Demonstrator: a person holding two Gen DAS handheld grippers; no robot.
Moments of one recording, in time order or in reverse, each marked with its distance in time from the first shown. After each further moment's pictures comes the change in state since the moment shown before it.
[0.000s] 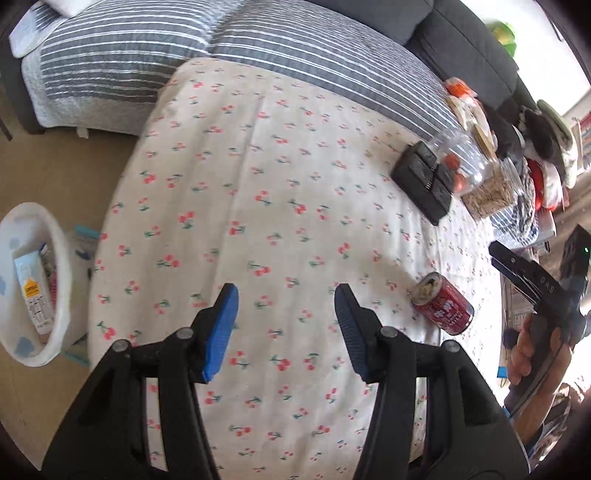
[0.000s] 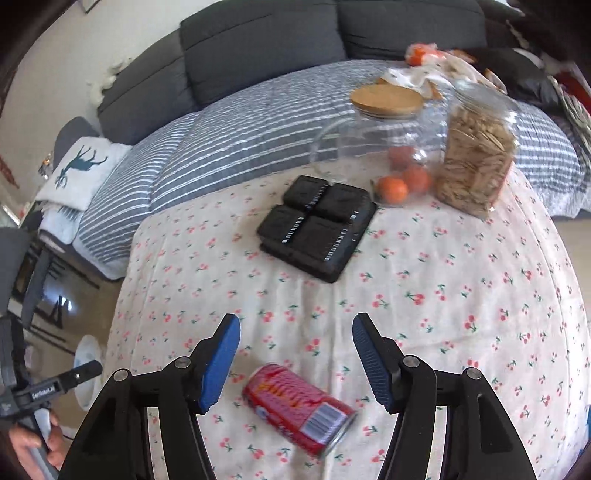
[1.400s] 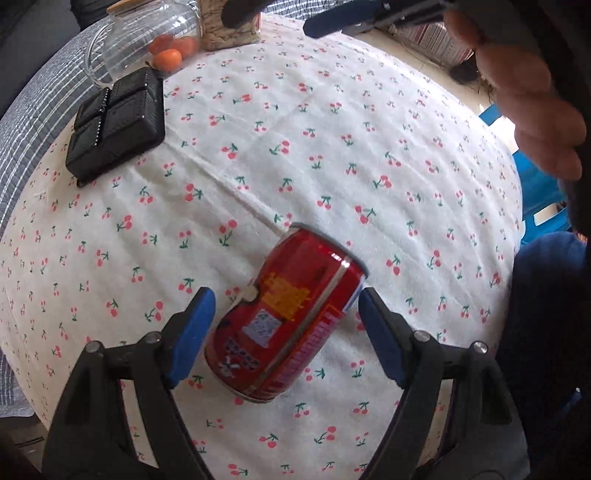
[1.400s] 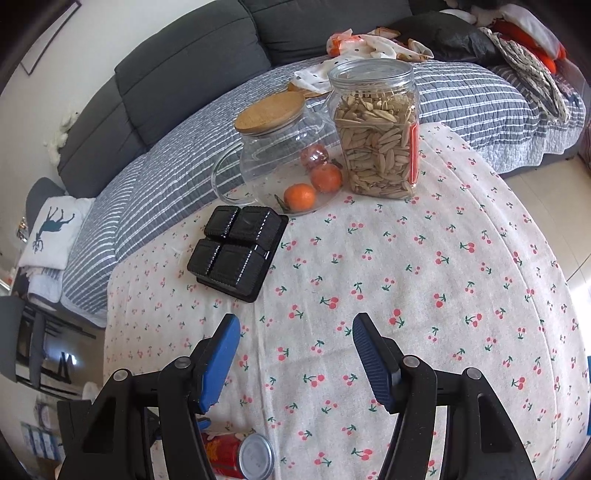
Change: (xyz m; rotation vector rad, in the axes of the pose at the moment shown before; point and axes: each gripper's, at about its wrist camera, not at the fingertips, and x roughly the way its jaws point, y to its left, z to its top) left arm 0.101 -0.211 -0.072 1.017 0.240 -0.059; right arm -0.020 -0.073 0.003 0.188 -0.044 -0.040
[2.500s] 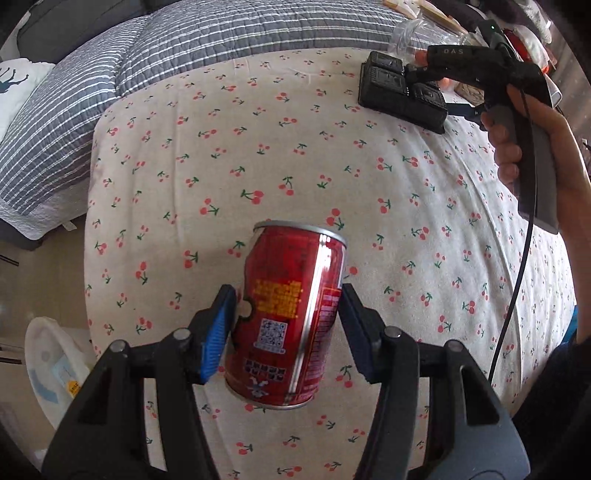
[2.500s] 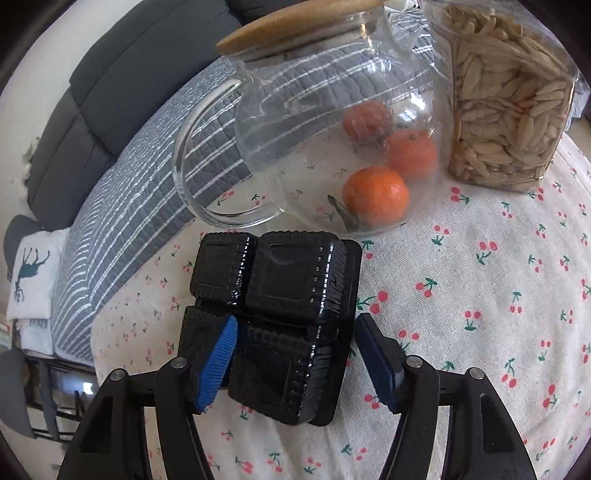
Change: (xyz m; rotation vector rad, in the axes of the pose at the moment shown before) left arm -0.048 0.137 -0.117 -0.637 -0.086 0.229; right arm 0.154 0.053 0.052 0.157 0.052 0.024
